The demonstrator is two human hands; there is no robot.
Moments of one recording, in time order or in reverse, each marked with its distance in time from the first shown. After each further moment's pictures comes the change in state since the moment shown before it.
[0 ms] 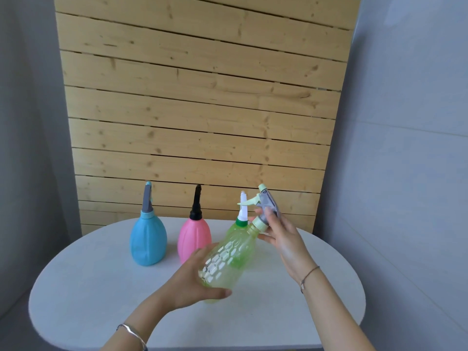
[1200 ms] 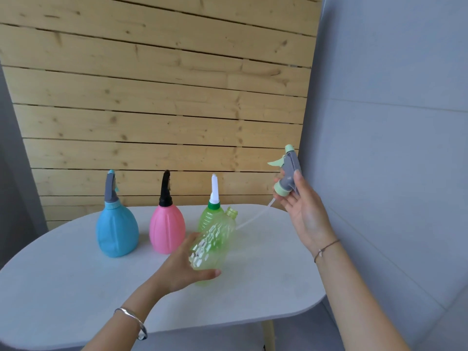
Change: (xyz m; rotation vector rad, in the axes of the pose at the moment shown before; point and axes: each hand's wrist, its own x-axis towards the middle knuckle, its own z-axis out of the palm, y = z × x) left_hand 0.028 -0.014 0.039 -0.017 -0.032 -0.078; right_hand -0.011 -0.029 -0.080 0.311 0.141 -0.156
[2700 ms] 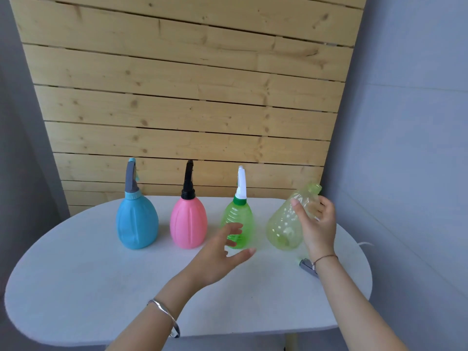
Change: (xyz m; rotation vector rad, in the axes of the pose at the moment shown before) left_hand 0.017 0.018 0.007 -0.017 0.011 0.034; right_hand 0.028 0.106 -0.011 -0.503 0.460 -0.064
